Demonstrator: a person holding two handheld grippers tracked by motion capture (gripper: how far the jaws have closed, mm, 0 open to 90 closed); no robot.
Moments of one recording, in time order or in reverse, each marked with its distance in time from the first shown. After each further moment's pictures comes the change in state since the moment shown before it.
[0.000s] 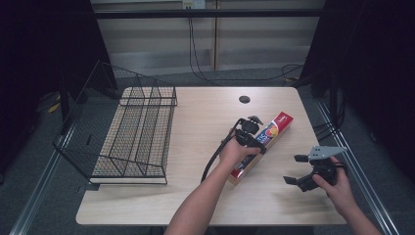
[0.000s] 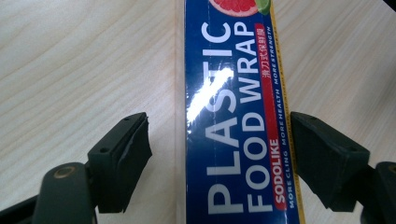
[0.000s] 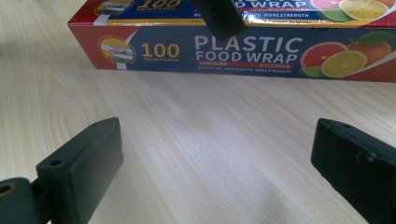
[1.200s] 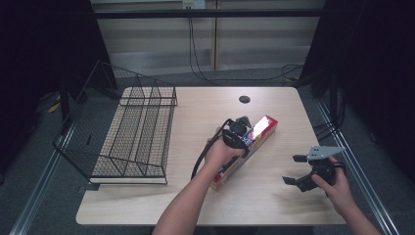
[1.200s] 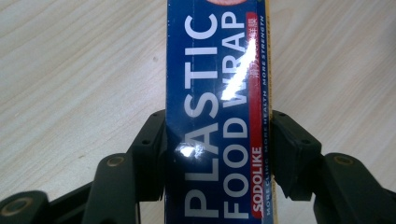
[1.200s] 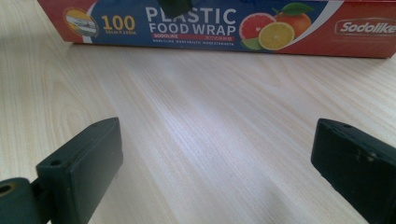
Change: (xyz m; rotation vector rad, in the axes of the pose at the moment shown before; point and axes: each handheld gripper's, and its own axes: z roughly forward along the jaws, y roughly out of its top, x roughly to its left) left arm 0.015 -0.022 -0.035 0.171 0.076 0.015; right arm 0.001 0.001 0.003 -0.001 0.015 -0.005
